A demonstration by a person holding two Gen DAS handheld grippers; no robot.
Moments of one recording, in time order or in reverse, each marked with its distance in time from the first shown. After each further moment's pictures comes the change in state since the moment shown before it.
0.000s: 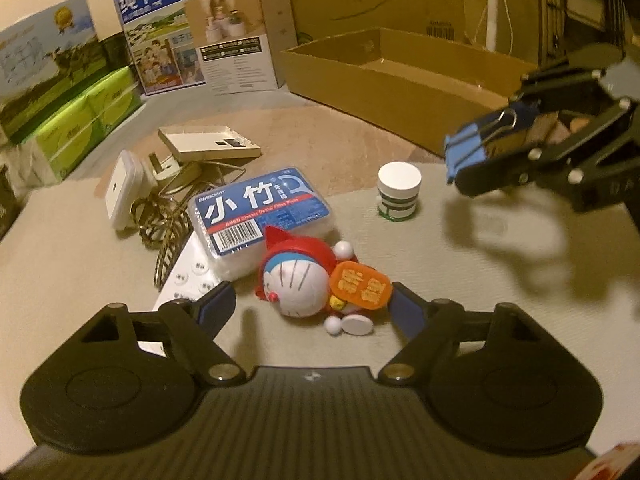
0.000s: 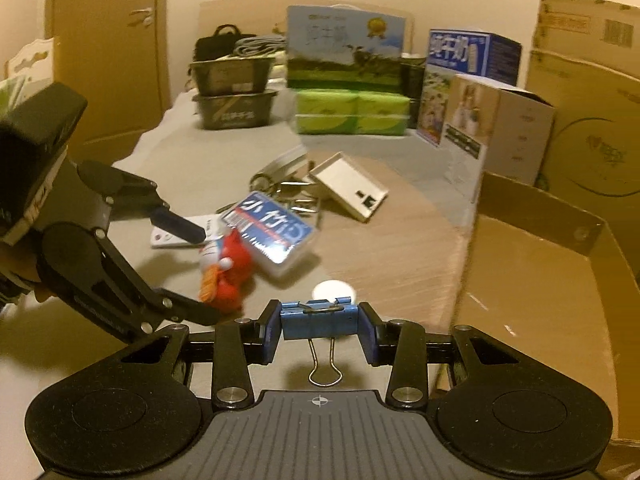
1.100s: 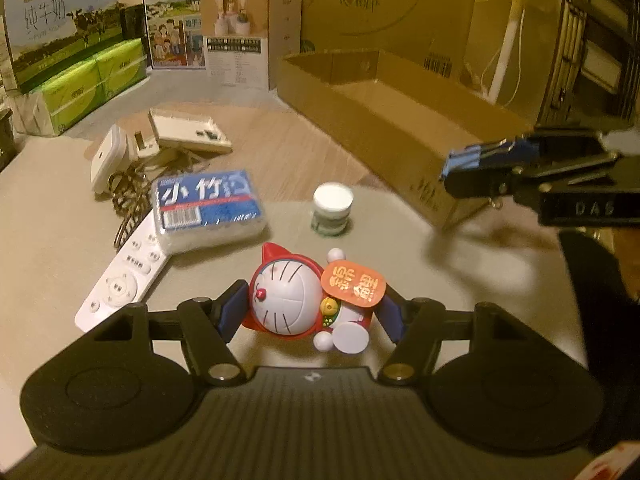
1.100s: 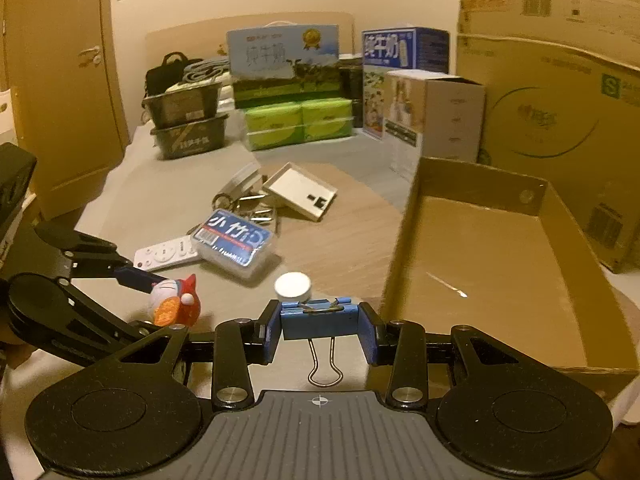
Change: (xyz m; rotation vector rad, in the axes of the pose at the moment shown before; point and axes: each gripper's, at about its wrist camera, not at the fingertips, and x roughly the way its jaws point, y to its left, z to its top) left arm -0.040 -0.036 0.014 -0.221 0.002 -0.054; right arm -0.055 -0.018 -0.005 0.163 -0.032 -0.083
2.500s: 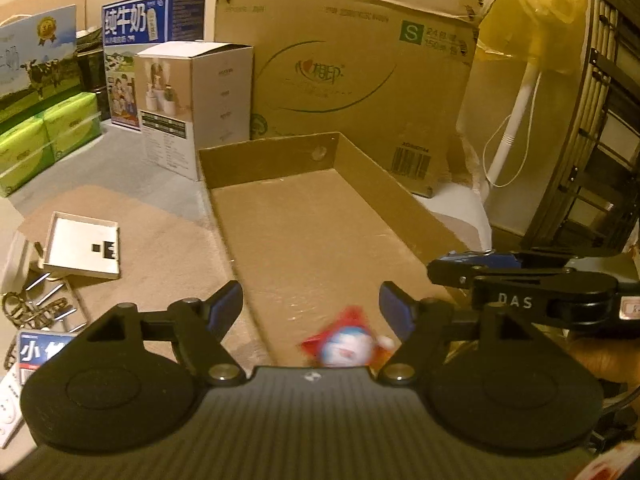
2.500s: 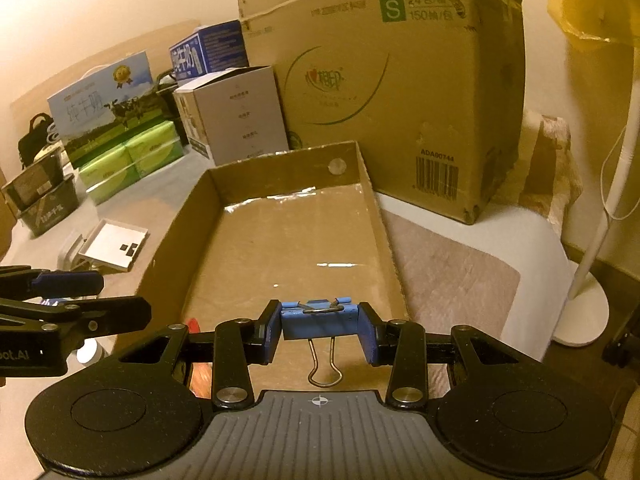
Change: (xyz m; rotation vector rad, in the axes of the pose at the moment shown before) left arm 0.067 -0.105 0.129 -0.109 -0.103 0.022; right arm -0.010 -0.166 0.014 0.313 0.037 -0.231
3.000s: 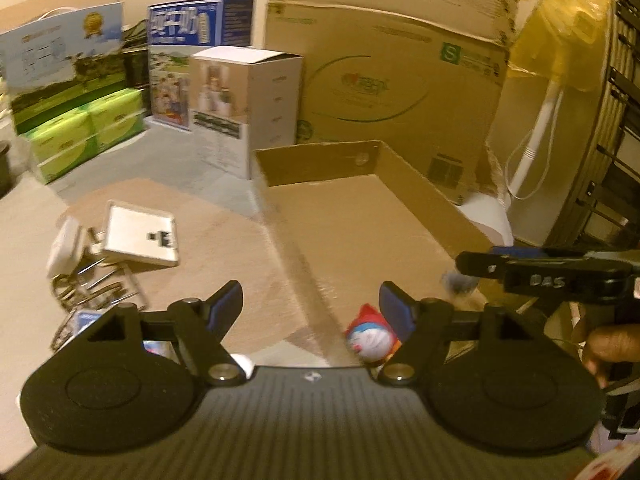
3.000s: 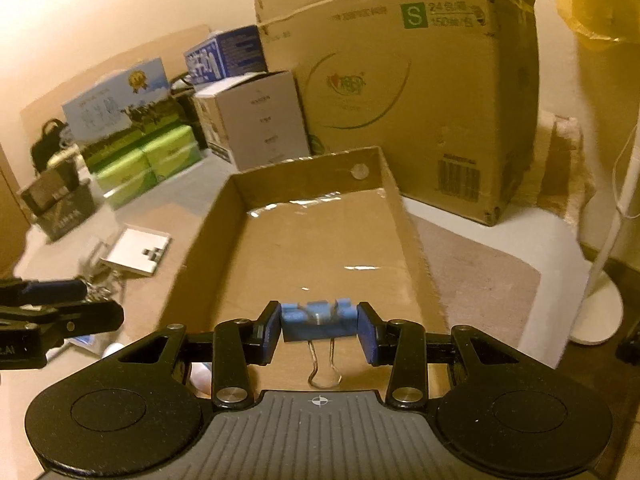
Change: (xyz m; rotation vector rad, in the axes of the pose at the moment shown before) left arm -0.037 0.042 -0.011 -0.051 -0.024 0.063; right arm -0.005 0.017 0.004 0.011 -0.019 0.047
